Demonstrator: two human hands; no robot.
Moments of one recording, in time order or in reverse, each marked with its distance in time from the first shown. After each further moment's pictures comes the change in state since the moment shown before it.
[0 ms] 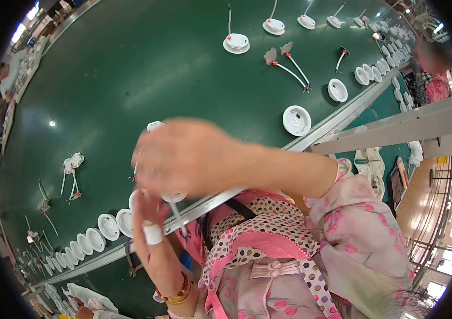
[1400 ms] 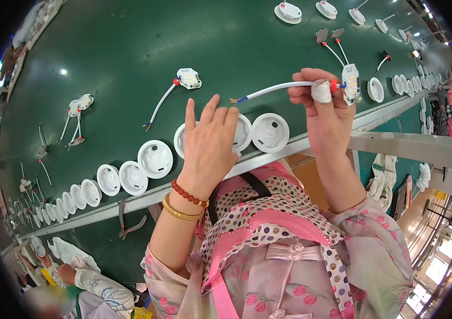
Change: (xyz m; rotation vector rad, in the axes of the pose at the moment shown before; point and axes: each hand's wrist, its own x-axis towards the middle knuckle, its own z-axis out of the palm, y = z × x) left_hand 0.075 -0.051 0.044 1.200 -0.564 0.566; right_hand -0.075 -0.012 -0.037 0.761 0.706 1.111
